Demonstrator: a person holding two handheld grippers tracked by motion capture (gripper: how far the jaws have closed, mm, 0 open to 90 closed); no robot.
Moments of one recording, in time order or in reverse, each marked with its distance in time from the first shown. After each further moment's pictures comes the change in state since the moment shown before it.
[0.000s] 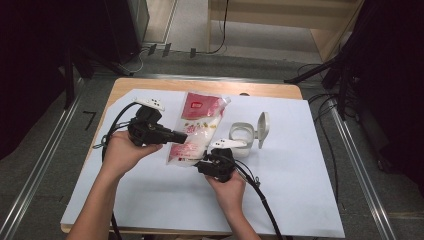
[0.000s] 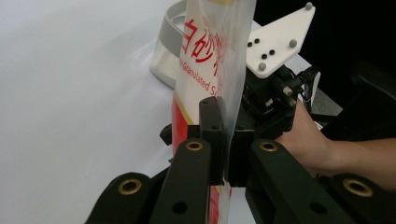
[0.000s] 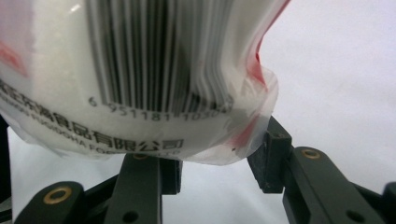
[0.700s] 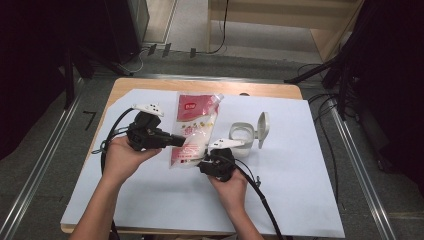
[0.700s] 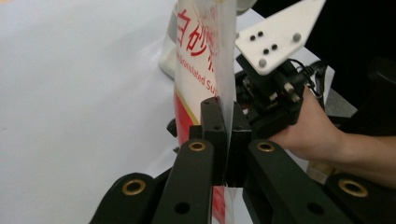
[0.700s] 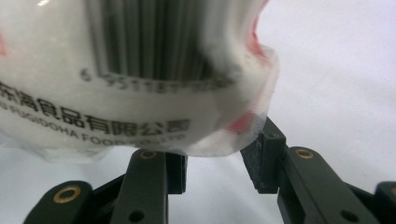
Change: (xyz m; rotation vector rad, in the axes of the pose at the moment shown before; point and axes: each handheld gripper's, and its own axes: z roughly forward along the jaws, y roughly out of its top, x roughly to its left) left arm -0.002 -0.010 0.000 -0.016 0.051 0.005; right arm -0.003 0.000 0.002 0.062 -0.052 -0.071
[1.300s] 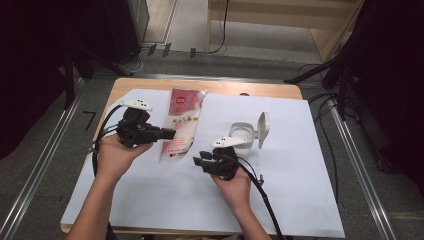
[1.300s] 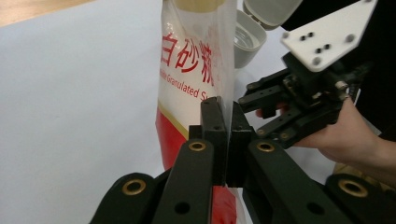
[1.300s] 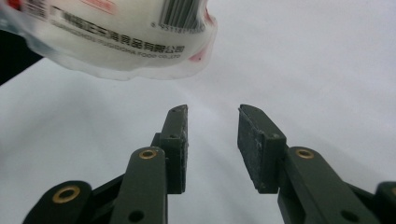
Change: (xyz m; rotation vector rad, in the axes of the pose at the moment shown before) left arm 0.015 -0.007 -0.017 -0.056 0.098 -0.057; right arm -0.003 0.008 -0.014 -0.003 0.040 -0.050
